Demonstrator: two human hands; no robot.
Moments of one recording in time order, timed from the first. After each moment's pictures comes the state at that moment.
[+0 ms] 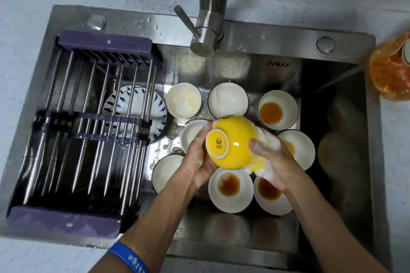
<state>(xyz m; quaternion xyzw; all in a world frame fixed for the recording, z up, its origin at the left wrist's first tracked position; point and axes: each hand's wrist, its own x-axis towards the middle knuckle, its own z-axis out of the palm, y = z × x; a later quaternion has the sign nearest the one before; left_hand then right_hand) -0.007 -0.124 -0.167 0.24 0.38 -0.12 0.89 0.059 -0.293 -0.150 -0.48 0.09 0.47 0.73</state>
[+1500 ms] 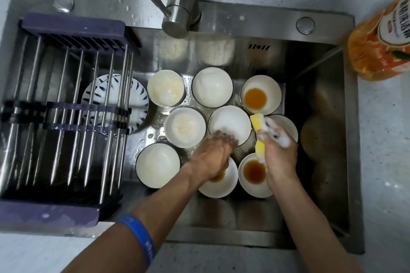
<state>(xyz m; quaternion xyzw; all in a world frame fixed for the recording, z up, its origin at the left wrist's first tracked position) -0.005 -0.176 -0.196 0.95 -0.08 -0.25 0.18 0.040 -0.314 -0.152 -0.74 0.27 0.14 0.60</state>
